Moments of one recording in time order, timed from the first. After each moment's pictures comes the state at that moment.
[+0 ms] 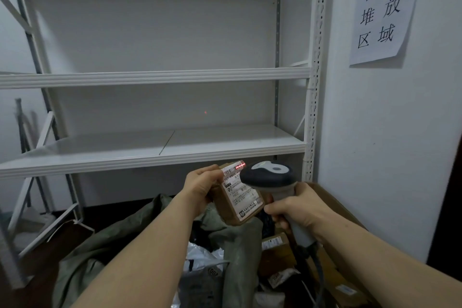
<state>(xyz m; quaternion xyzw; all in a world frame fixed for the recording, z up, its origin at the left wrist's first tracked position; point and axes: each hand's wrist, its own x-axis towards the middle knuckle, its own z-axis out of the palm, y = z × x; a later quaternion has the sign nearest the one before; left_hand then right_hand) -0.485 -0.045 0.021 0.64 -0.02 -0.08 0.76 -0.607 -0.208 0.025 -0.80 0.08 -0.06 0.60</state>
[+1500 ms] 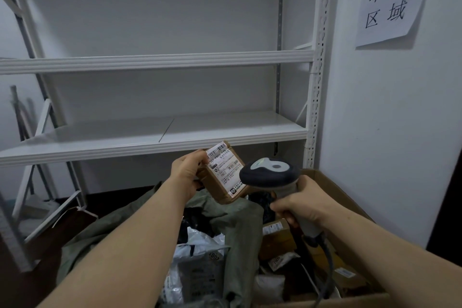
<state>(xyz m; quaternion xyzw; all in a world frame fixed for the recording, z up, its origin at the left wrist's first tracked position) -0.471 -0.030 0.019 0.62 0.04 -0.03 0.78 -0.599 -0.221 0.008 -0.85 0.05 -0.02 0.53</state>
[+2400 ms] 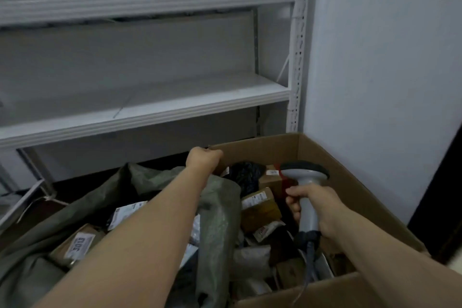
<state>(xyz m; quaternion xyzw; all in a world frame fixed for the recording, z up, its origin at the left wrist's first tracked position) -0.395 -0.143 -0.066 0.84 0.03 -0.08 0.54 -0.540 -0.315 -0.115 -0.55 0.34 -0.04 0.76</state>
